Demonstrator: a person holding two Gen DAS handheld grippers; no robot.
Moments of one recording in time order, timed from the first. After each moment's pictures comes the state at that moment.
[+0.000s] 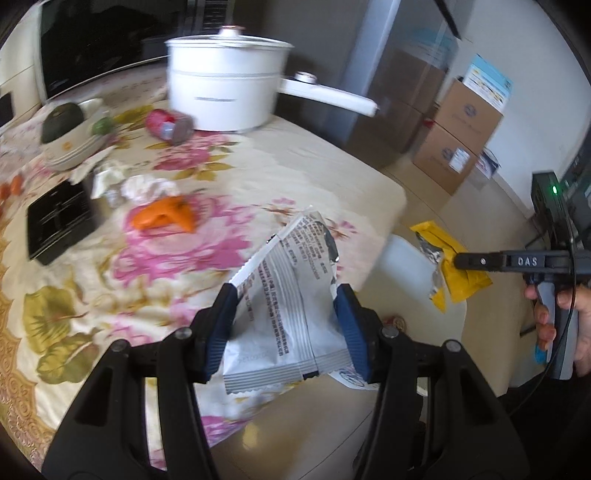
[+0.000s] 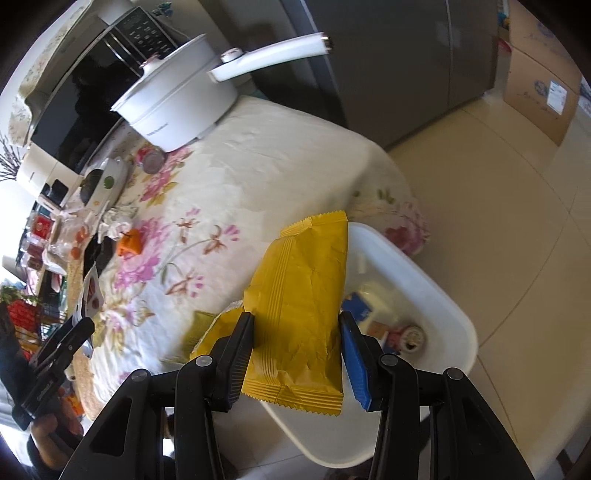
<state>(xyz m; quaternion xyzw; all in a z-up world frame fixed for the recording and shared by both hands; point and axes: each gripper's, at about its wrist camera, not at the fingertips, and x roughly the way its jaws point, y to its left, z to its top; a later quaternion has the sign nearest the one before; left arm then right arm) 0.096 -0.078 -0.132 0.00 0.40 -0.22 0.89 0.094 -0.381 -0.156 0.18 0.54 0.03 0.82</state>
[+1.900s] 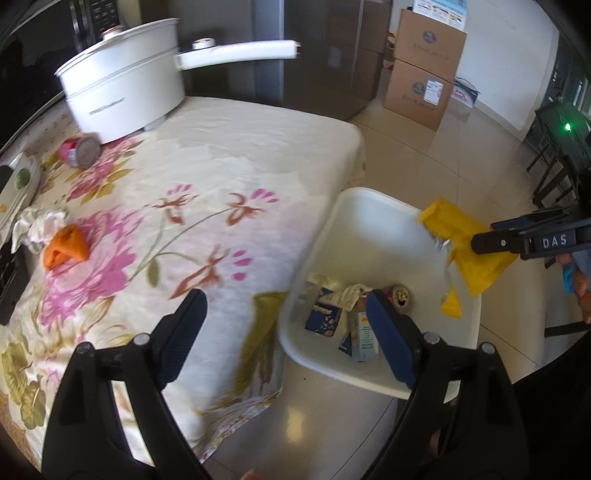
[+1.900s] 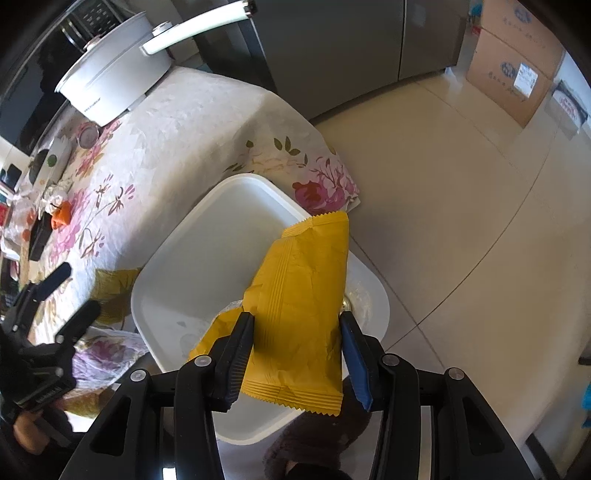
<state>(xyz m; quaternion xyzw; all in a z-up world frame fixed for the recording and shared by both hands) 0.101 -0.182 -0.173 0.12 0.41 -0.25 0.87 0.068 -0.425 -0.196 0.12 0.59 -0.04 0.80</state>
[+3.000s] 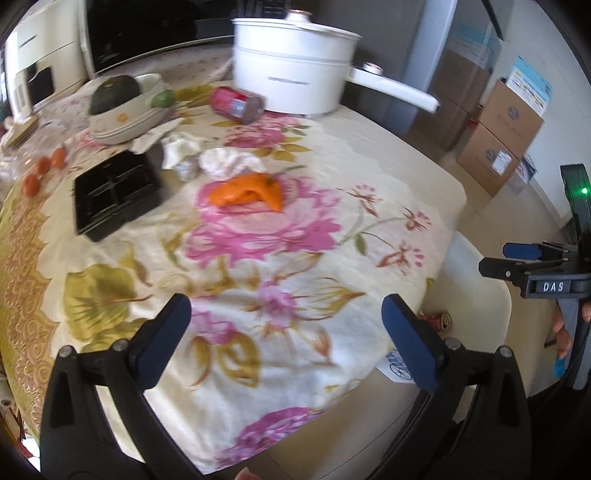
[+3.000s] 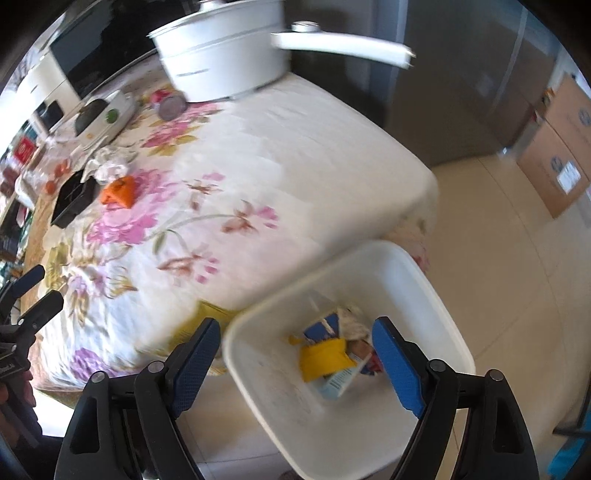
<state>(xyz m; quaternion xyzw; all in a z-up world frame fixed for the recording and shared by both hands) 0.115 -0.004 -0.145 0.00 0.43 -0.13 0.89 0.126 -0.279 -0.161 0.02 0.55 0.04 0.84</state>
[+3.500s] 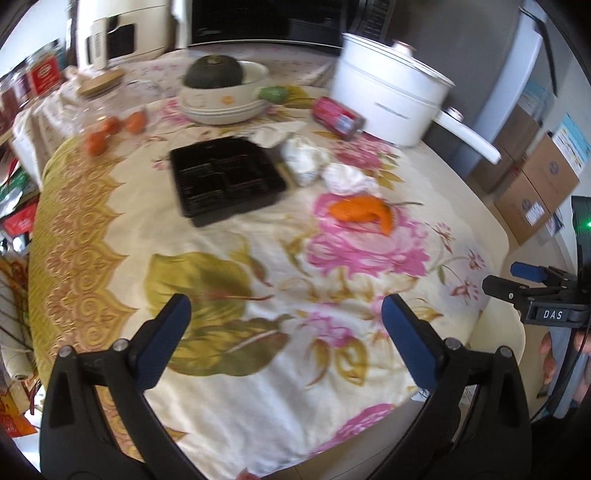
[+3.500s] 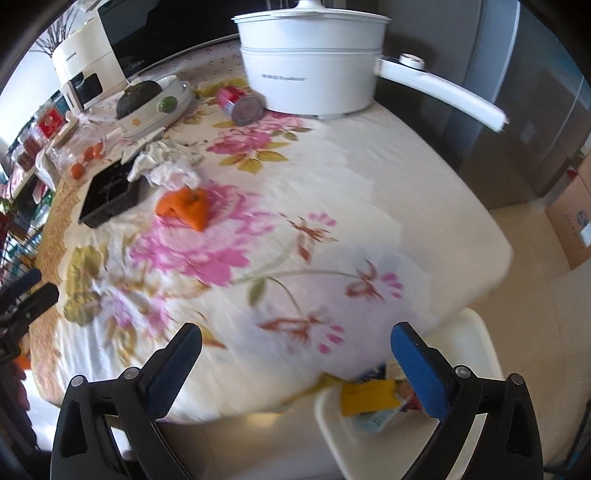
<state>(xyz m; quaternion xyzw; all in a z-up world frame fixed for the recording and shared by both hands) 0.128 0.098 -0.141 -0.07 0.43 -0.05 0.90 0.167 -0.183 -0.154 -0.01 0.53 0.08 0.85</state>
